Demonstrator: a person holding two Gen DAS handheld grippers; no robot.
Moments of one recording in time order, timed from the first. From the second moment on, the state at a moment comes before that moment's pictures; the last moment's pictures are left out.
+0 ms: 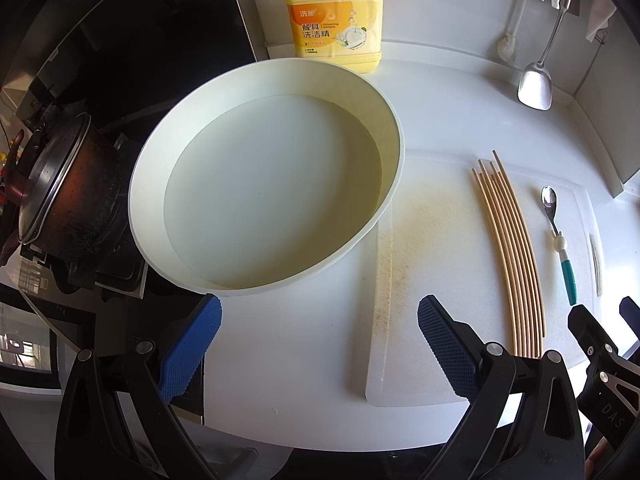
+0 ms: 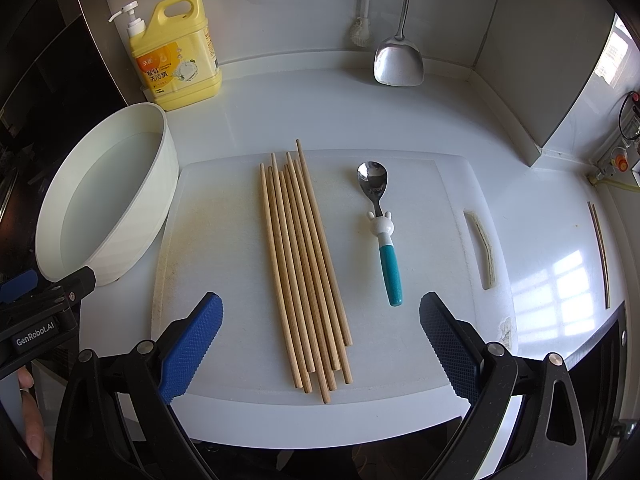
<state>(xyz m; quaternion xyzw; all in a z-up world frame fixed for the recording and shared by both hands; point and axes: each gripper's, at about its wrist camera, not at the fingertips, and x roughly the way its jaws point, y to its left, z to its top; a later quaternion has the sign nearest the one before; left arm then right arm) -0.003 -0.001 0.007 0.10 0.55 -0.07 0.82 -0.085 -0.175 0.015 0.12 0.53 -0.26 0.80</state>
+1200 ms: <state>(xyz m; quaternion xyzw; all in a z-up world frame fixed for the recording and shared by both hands) 0.037 -0.154 -0.018 0.20 0.45 -0.36 0.80 -0.156 -0.210 -0.015 0.19 0.42 -0.37 0.81</state>
